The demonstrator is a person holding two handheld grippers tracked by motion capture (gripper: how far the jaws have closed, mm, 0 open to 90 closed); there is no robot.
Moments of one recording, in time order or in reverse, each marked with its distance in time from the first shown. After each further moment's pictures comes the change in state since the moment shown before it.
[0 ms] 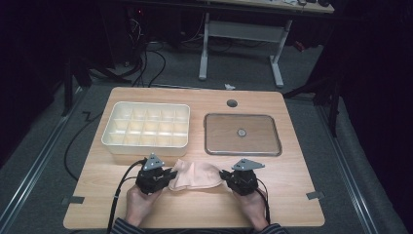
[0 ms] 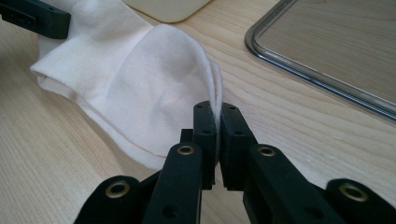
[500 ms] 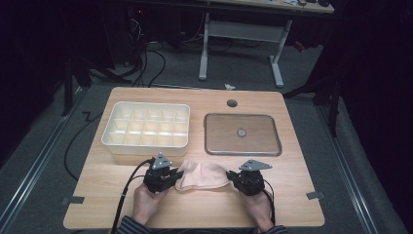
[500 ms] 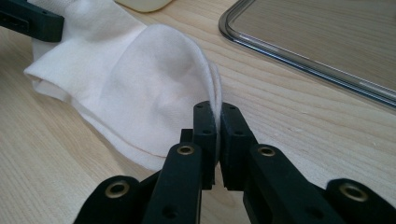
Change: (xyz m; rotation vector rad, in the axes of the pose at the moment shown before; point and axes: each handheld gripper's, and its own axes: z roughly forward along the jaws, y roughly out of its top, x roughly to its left) left arm -0.007 0.004 0.019 0.025 -0.012 0.006; right arm -0.015 -0.011 -0.007 0.011 -0.029 0.037
